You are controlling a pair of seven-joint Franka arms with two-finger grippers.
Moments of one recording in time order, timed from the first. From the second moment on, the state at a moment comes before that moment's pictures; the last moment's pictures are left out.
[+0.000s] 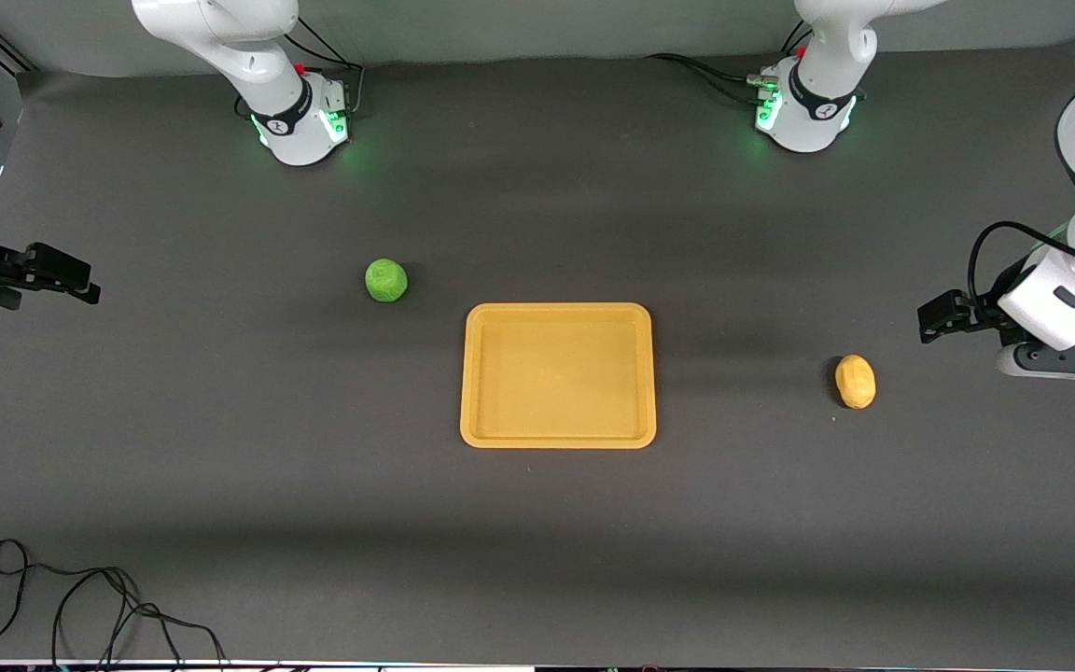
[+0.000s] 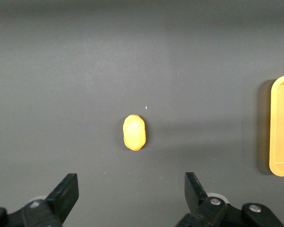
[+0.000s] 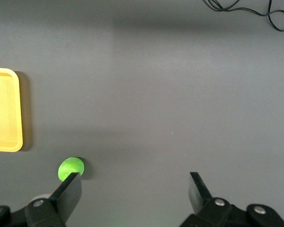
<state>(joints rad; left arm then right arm) 0.16 0.10 -0.21 -1.74 0.03 1.84 0.02 0.00 0.06 -0.04 -1.53 0.00 1.57 -0.07</state>
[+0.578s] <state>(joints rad) 0.19 0.14 -0.20 -2.10 0.03 2.31 0.01 0.00 0.07 -0.04 -1.53 0.00 1.57 -0.07</state>
